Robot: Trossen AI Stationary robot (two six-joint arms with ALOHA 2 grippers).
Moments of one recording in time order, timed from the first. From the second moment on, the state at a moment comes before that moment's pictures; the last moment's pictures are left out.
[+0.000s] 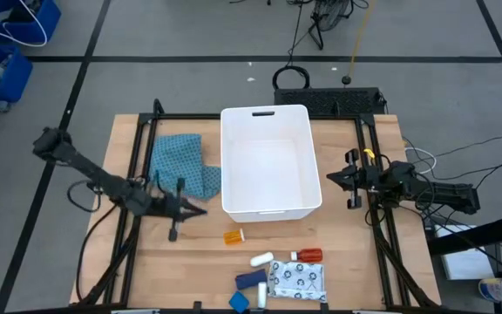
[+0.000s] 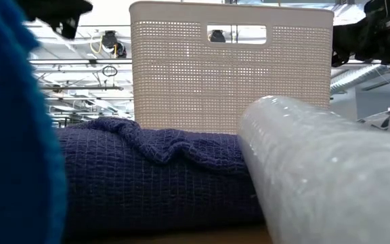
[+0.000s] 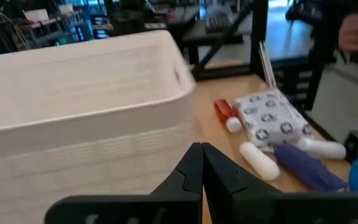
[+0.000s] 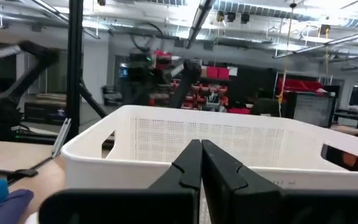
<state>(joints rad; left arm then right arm) -0.57 0.91 0.44 0.25 -0.47 -0.01 -0.11 0.02 0.01 0.24 -0.10 -0.07</state>
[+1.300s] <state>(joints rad) -0.67 1.59 0.86 -0.06 -0.61 -0.61 -0.11 0.02 0.01 0.23 -0.11 -0.09</state>
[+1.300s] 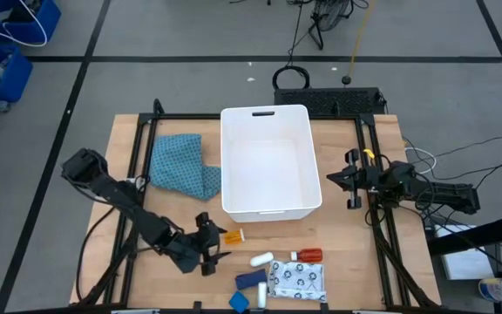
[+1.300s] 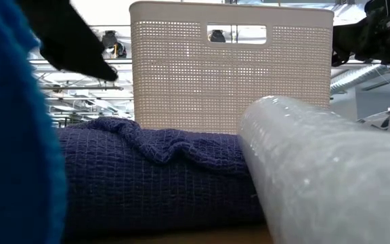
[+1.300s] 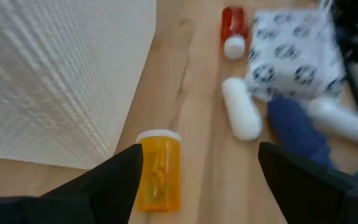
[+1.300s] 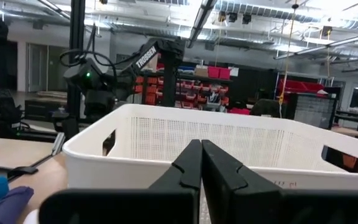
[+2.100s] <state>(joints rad) -0.58 1.70 0.86 -0.03 -0.53 -0.60 -0.11 0.02 0.01 0.21 -0.11 -0.04</state>
